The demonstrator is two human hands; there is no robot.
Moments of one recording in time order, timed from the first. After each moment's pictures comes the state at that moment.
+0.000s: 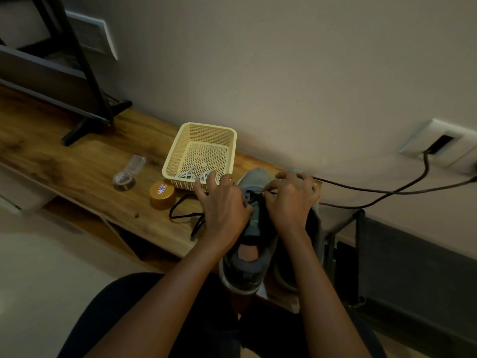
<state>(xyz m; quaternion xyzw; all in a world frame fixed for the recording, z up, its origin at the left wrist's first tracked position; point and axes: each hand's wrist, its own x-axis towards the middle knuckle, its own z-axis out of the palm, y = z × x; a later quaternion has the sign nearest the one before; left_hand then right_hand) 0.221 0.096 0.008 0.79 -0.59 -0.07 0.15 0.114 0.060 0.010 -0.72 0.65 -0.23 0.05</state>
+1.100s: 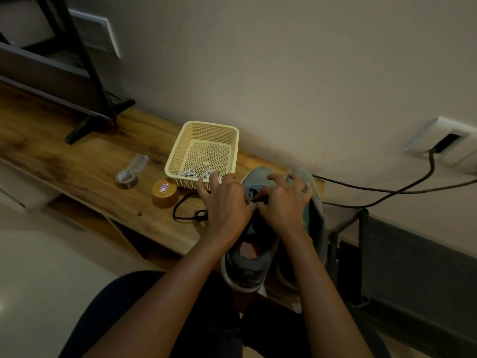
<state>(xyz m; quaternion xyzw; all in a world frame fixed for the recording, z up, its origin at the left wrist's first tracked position) 0.223 0.093 0.004 0.79 -0.59 -0.08 0.17 0.120 0.064 0.011 -0.78 0.61 -0.09 0.08</state>
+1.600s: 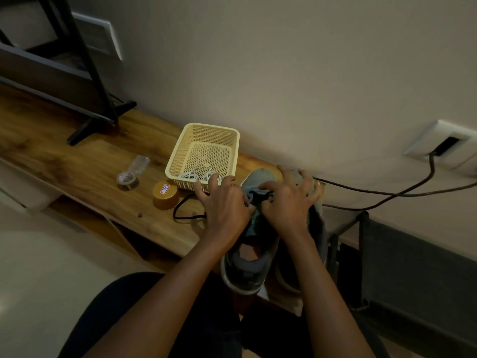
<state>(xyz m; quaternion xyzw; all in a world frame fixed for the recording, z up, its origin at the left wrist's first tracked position) 0.225 0.094 0.002 0.79 -0.58 -0.09 0.16 0.116 0.065 0.010 -0.76 0.62 -0.16 0.05</state>
